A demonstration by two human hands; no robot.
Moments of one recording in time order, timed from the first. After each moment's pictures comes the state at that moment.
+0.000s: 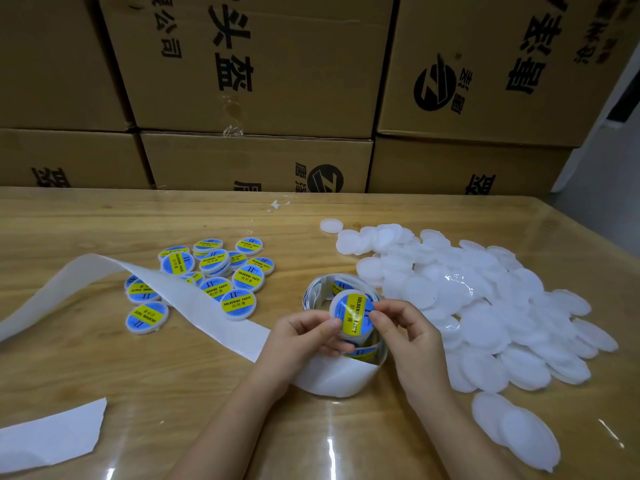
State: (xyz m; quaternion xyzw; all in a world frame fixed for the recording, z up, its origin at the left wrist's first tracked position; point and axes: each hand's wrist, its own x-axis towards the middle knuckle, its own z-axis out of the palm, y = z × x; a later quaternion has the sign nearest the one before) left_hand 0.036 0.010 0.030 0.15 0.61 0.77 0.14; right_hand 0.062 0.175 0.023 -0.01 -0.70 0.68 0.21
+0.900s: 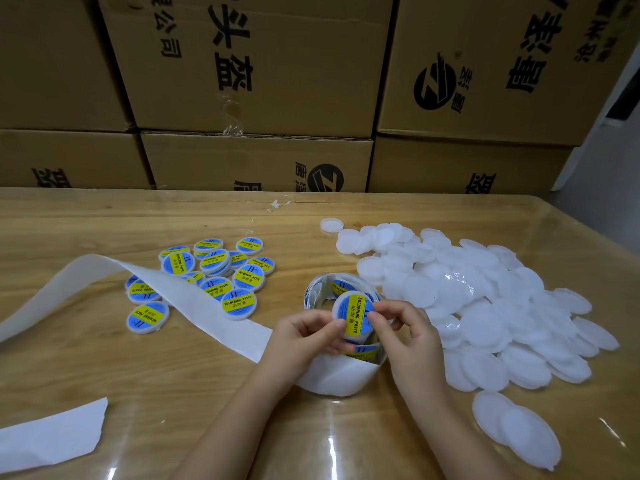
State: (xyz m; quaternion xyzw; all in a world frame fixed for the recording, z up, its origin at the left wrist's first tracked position) left_hand 0.037 0.013 0.030 0.16 0.63 0.75 0.10; right_hand 0.067 0.172 0.026 -0.01 -0.78 0.55 0.29
